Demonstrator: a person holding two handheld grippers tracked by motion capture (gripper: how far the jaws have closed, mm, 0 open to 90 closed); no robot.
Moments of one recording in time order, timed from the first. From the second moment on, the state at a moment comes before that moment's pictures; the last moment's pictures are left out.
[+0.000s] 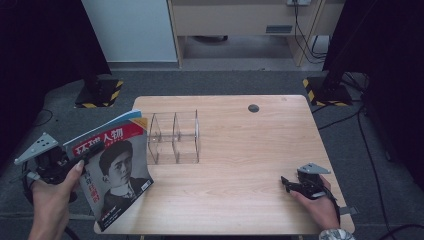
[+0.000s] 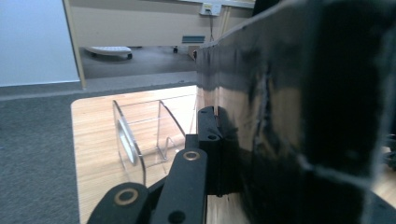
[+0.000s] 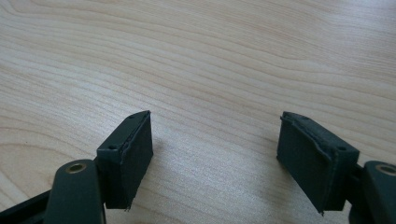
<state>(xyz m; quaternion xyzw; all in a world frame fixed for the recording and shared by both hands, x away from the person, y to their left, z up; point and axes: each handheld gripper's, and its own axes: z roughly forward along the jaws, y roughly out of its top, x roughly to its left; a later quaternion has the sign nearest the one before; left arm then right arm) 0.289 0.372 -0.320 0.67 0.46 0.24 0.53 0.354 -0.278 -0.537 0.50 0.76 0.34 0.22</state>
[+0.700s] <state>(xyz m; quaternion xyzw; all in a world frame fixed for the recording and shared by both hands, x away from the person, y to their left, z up) 0.329 0.370 -0.311 0.66 0.48 0.29 0.51 0.354 -0.278 -0.537 0.50 0.76 0.34 0.22</state>
